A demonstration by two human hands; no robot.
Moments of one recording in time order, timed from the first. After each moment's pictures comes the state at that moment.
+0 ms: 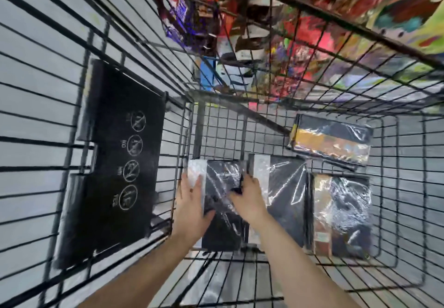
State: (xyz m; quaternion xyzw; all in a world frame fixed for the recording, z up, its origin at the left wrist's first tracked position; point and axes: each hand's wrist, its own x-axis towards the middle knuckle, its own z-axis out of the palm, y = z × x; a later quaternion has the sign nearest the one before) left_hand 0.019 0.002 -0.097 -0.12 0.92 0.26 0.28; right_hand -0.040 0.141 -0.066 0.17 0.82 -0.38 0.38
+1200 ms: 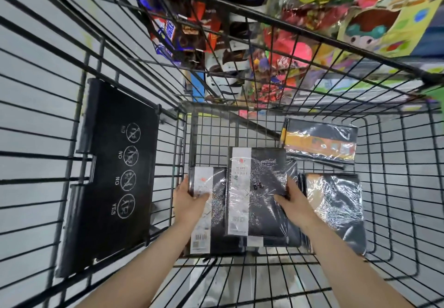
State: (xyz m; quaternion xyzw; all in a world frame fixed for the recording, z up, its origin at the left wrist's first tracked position) left_hand -0.015 0.004 -0.108 -0.38 0.74 0.50 0.24; right_hand -0.037 0.243 -0.058 0.26 0.79 -0.40 0.38
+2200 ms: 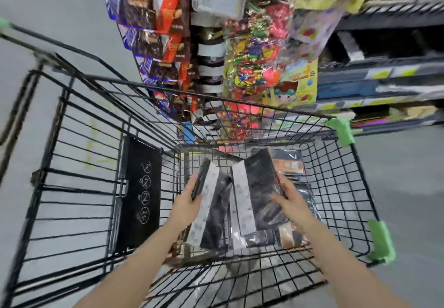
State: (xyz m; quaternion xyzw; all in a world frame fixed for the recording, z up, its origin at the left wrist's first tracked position) left_hand -0.036 0.007 0.054 -0.11 0.83 0.48 0.26; right_hand -0.023 0.271 0.094 0.26 0.76 -0.54 0.25
